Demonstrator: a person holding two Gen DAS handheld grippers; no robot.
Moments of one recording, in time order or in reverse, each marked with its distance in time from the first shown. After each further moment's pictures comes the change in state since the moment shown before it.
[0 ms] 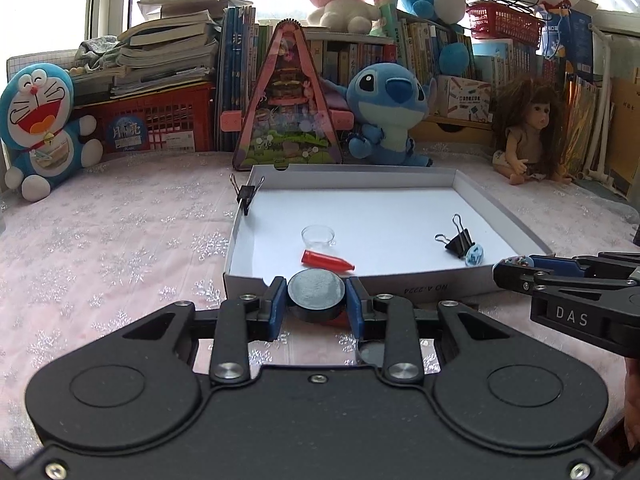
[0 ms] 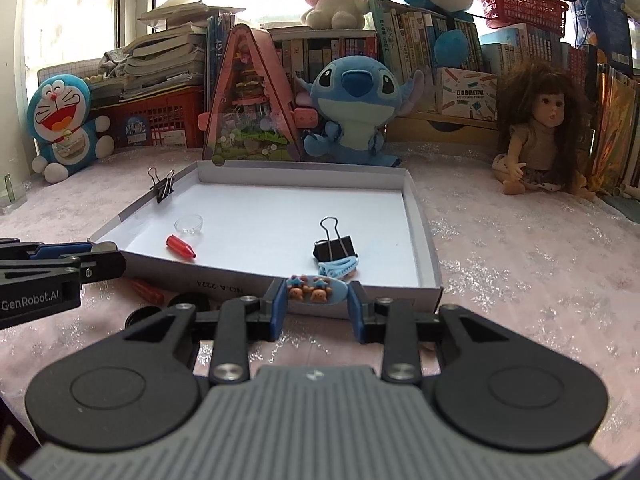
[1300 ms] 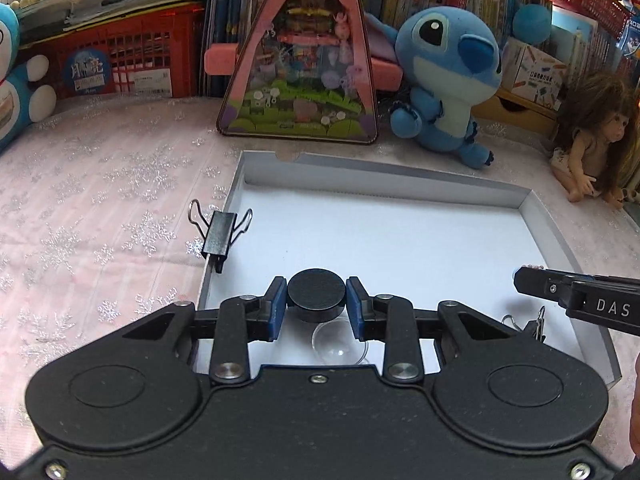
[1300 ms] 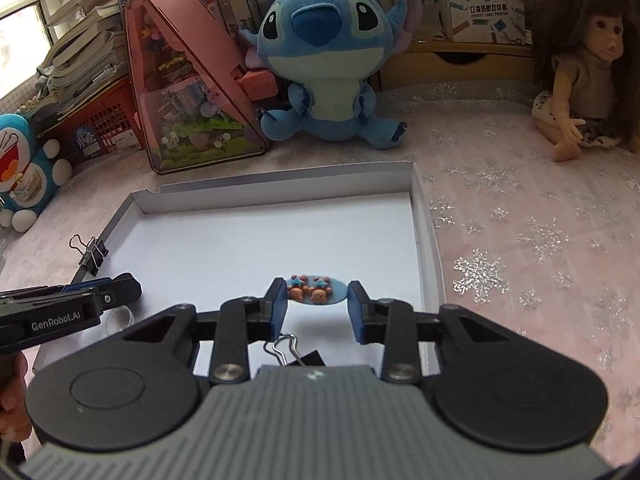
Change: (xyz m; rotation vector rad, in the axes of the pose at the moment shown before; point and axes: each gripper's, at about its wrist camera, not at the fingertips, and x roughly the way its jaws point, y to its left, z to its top) left arm 0.169 0.021 0.089 -0.113 0.281 0.001; right arm 0.139 -0.051 0.083 0.176 0.277 0.078
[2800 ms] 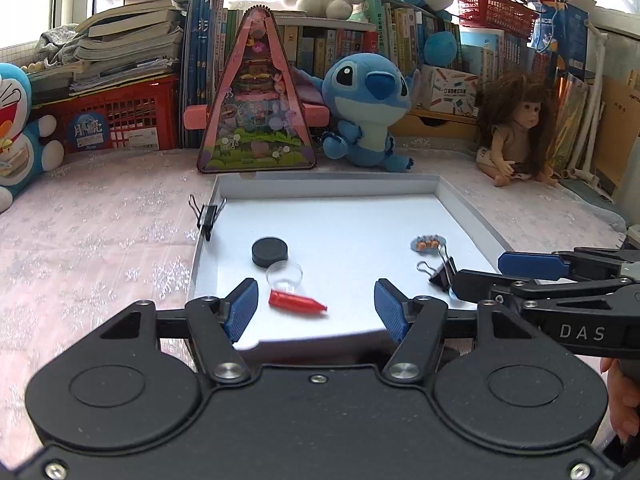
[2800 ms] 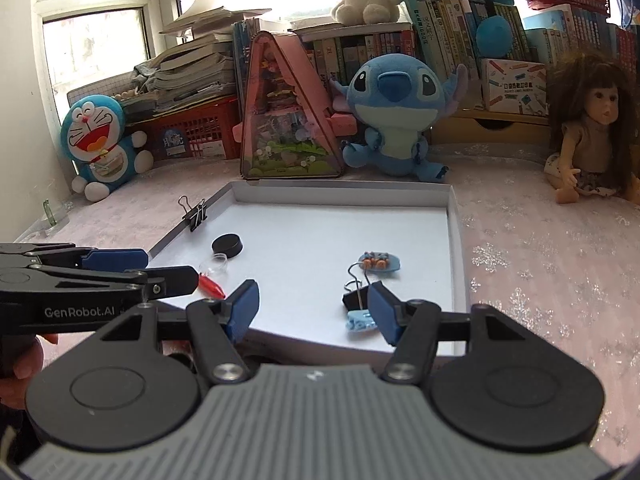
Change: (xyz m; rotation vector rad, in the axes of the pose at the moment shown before) left arm -0.116 -0.025 -0.085 0.132 -0.190 -0.073; right arm -0.096 0.030 -0.081 -0.176 -0.210 0.109
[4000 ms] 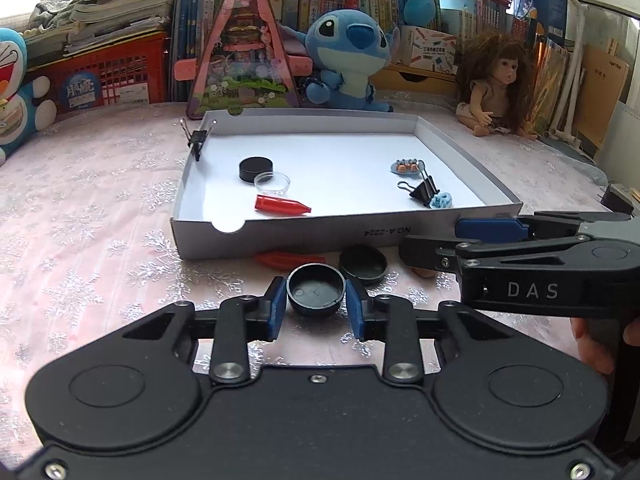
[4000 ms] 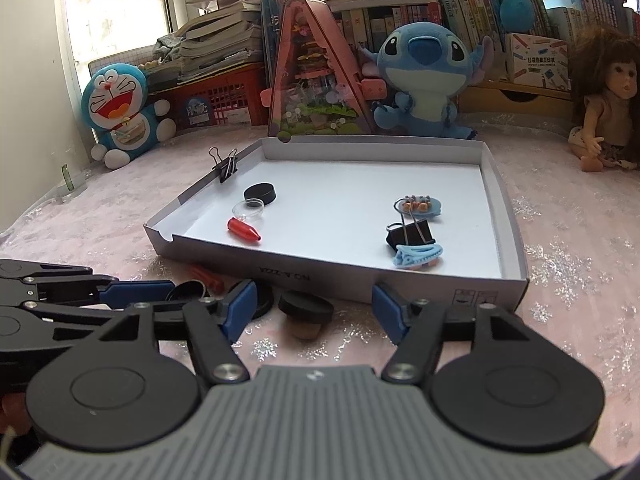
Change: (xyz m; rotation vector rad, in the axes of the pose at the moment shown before) left arm -0.014 0.002 -0.058 0.014 0.068 -0.041; right arm 0.007 0.022 -0.037 -0.017 0.049 0.051
